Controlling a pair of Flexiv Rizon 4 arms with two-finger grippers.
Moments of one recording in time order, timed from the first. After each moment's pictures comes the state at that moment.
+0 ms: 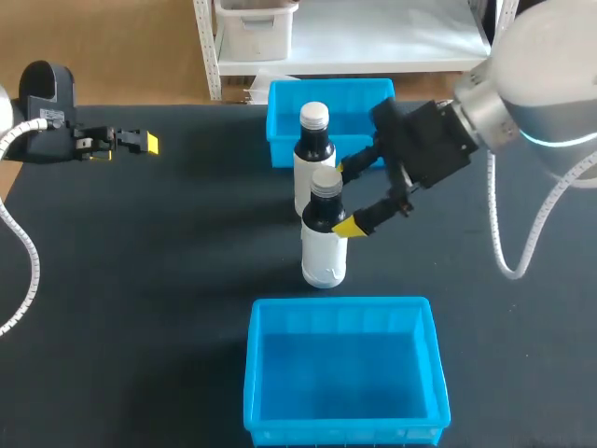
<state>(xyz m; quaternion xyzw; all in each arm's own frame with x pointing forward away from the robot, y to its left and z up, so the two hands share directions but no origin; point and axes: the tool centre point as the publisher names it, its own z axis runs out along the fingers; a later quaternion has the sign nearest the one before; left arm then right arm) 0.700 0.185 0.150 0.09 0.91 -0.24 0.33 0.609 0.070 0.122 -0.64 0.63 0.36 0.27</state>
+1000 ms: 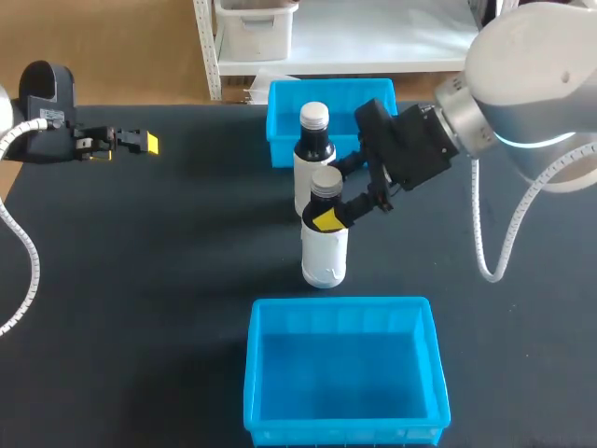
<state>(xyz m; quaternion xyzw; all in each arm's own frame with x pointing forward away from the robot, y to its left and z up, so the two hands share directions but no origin) 0.700 0.185 0.150 0.09 0.91 -0.24 0.33 0.619 0.091 0.116 -0.62 0.63 0.37 0.28</state>
